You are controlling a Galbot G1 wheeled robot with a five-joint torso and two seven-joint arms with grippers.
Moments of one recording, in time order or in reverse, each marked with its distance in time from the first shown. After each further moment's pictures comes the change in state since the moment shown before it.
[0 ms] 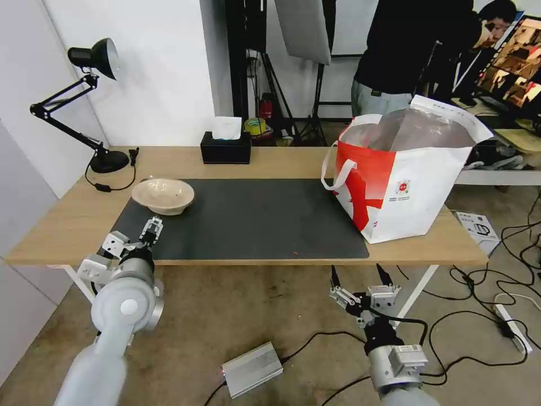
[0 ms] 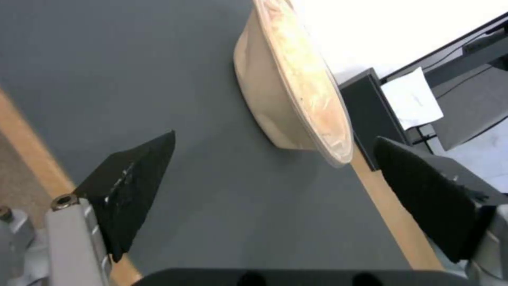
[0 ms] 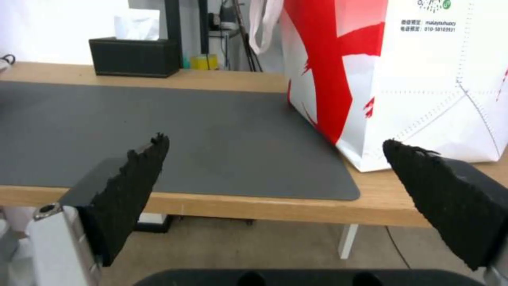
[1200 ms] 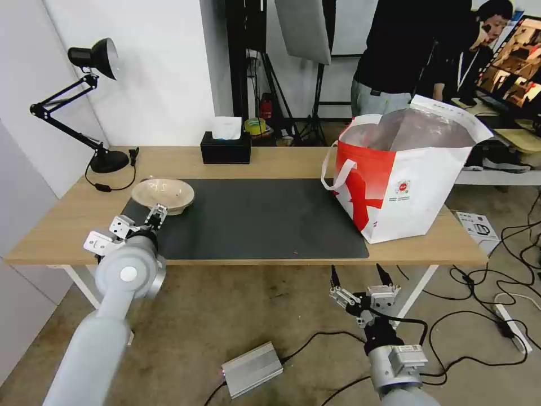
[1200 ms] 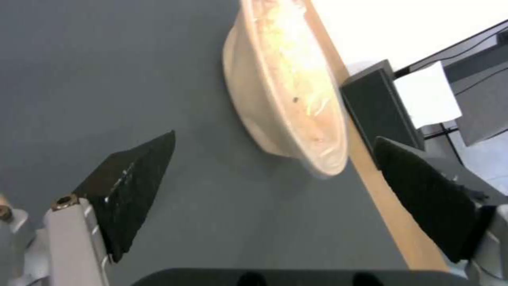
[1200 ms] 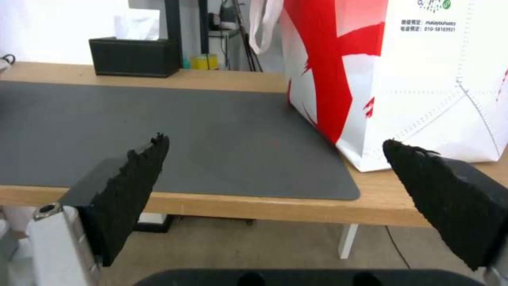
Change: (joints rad) left arm -0.178 0.061 0.040 0.045 -0.143 0.051 -0.186; right arm 0.000 0.000 0.000 0.000 0.000 0.000 0.000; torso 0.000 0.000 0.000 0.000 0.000
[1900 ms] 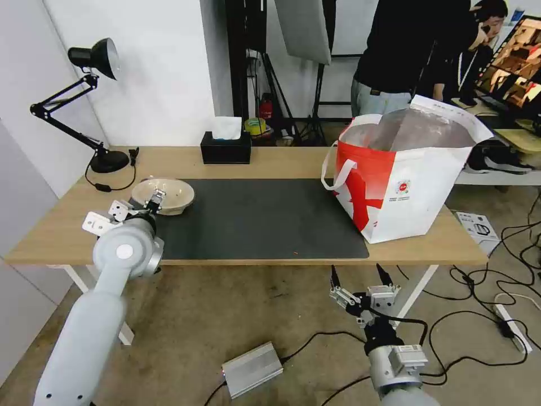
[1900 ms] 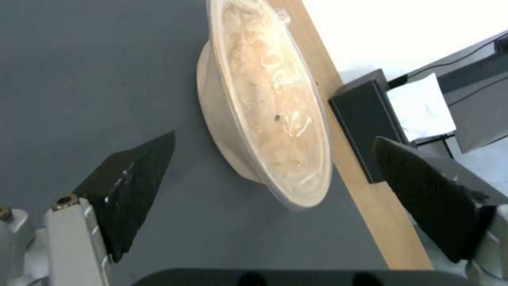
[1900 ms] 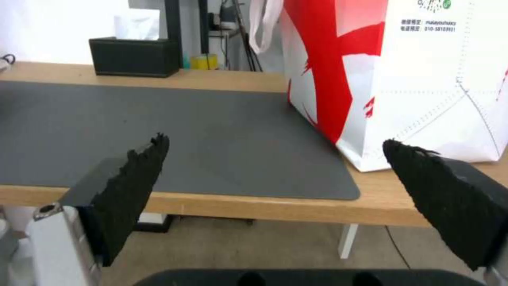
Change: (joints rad) left arm -0.118 0.003 0.031 0.105 -0.029 0.000 -0.006; right arm 0.000 0.000 0.000 0.000 0.000 0.000 0.000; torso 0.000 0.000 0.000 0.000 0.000
